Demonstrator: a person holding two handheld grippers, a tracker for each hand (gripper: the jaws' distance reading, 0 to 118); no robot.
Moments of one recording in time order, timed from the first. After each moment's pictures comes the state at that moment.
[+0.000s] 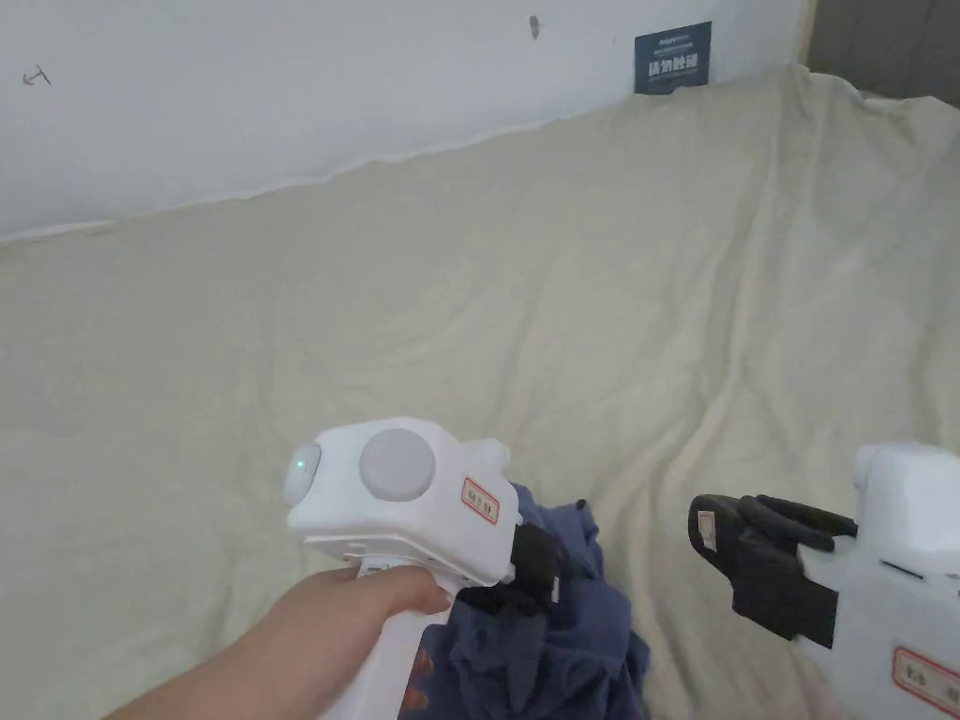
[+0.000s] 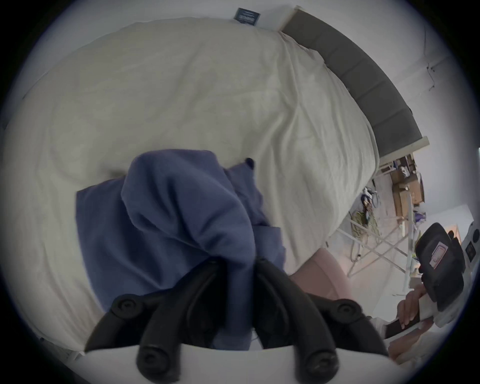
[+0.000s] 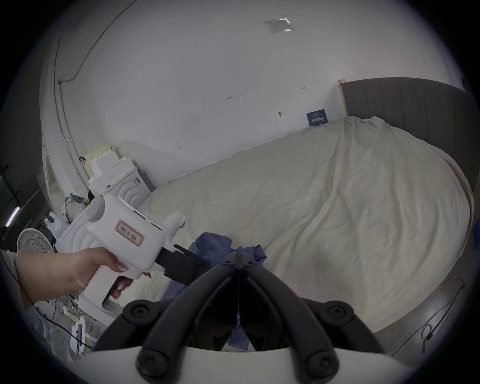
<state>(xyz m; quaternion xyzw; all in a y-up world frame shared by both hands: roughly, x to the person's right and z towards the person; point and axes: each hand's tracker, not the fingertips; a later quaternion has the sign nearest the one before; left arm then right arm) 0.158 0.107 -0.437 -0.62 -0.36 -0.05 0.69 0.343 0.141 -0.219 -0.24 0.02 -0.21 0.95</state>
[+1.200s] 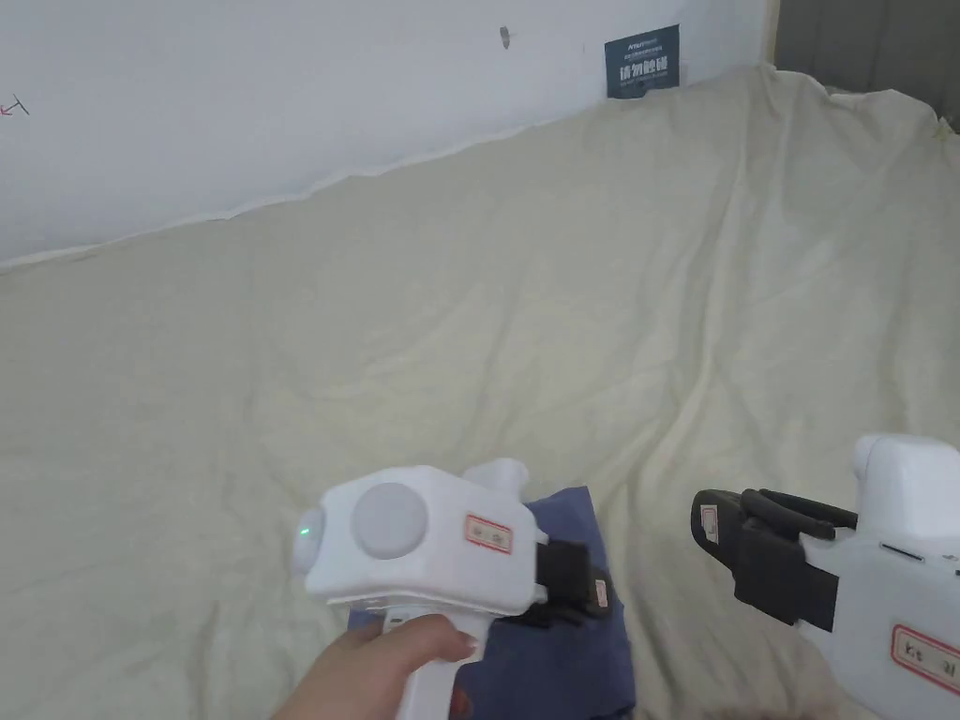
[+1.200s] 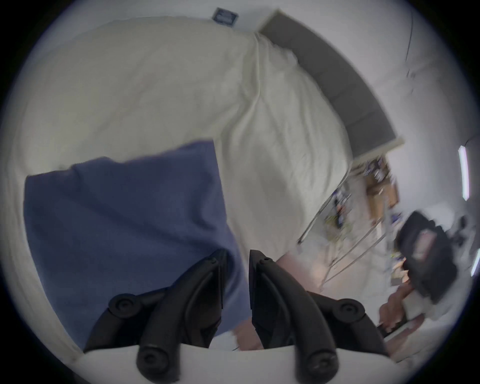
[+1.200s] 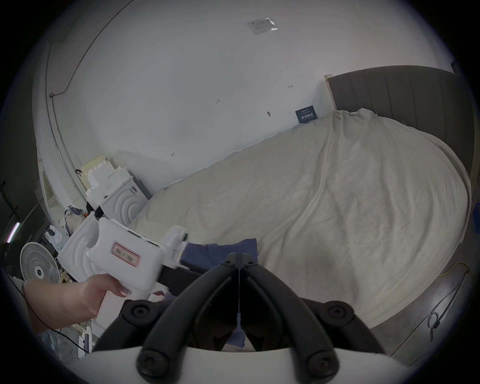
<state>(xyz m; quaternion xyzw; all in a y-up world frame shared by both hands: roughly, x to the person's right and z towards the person) 0.155 0.106 -0.407 -0.57 -0.42 0.06 0.70 0.358 0.141 -0.206 -0.23 0.01 -0.24 0.94</state>
